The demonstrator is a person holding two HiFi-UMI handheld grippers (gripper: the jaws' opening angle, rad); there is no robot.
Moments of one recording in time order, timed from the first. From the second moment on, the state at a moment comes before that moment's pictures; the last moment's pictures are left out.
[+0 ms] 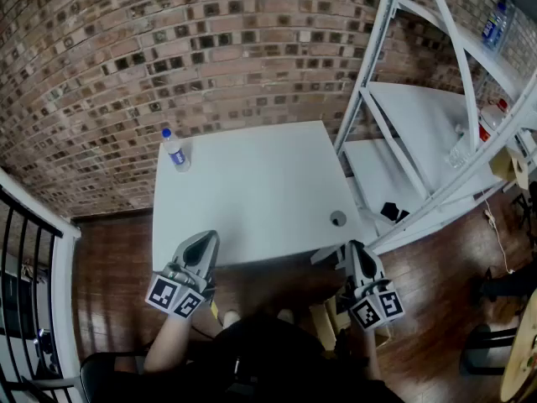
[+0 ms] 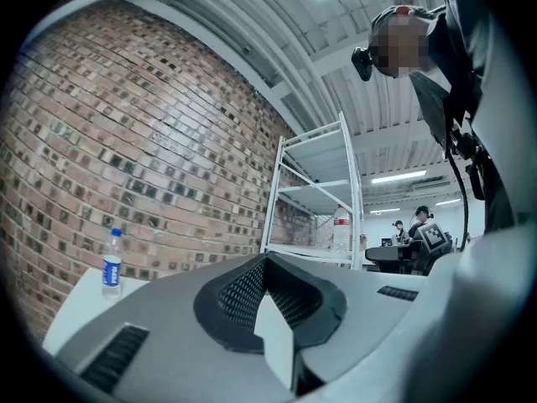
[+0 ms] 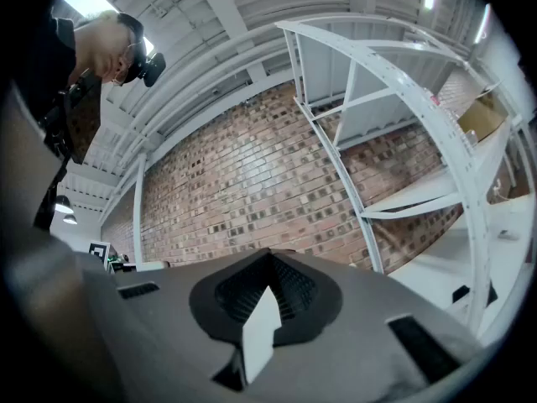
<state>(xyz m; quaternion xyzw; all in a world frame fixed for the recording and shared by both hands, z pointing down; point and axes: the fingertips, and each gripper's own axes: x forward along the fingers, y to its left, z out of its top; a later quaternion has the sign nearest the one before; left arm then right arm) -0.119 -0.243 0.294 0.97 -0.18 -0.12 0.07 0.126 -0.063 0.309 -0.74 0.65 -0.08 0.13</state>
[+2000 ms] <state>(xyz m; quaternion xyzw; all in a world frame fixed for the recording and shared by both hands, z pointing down) 0.114 -0.033 0.309 0.92 0.35 -0.08 0.14 0.051 0.291 0.324 -0.98 0.15 -0.02 0.10</state>
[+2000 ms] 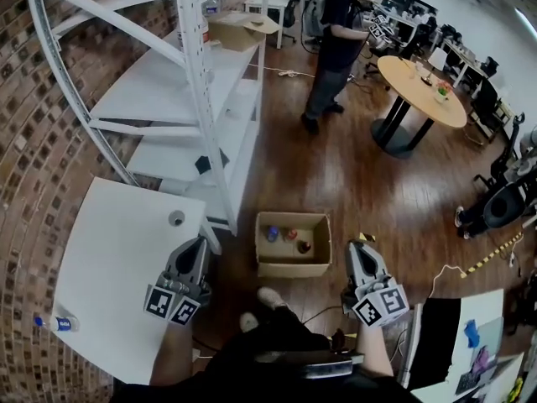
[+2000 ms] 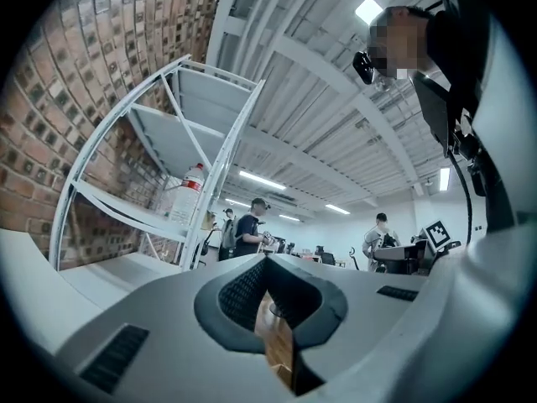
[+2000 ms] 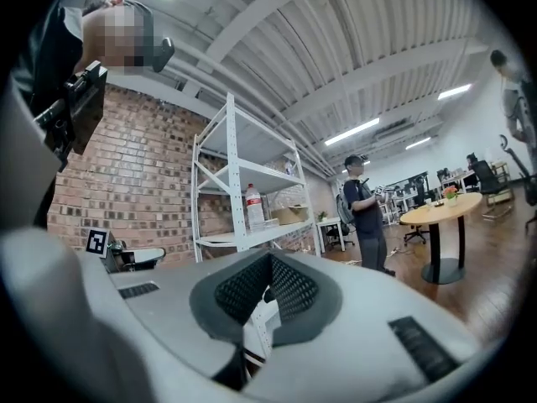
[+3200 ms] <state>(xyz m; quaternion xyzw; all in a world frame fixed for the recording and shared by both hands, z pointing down) 0.204 0.060 0.321 0.92 0.38 -0.04 0.10 0.167 0.337 0.365 -0.98 0.18 -0.08 0.03</state>
